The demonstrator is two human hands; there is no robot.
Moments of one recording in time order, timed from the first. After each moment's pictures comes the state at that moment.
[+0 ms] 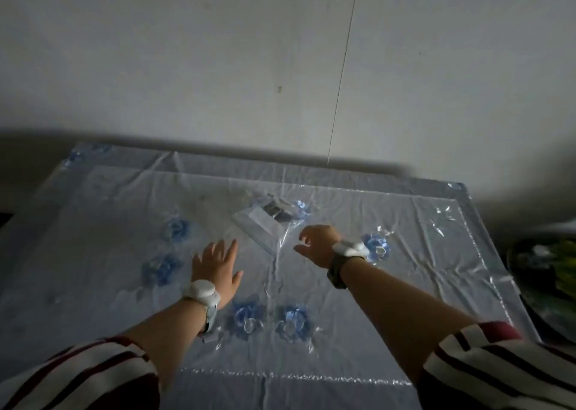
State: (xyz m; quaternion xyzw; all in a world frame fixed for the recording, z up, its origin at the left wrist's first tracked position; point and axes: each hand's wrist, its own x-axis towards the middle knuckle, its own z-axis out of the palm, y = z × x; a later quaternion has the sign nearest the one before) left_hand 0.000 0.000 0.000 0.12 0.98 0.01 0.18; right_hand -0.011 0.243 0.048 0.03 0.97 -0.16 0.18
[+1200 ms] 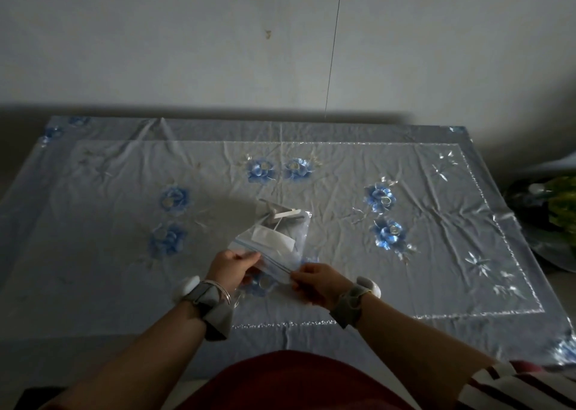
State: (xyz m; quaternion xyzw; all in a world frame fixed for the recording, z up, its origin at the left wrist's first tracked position) left_hand 0.049 0.000 0.006 -0.17 0.72 0.60 0.31; right_hand 0.113 0.187 -0.006 0.30 0.58 -0.69 0.31
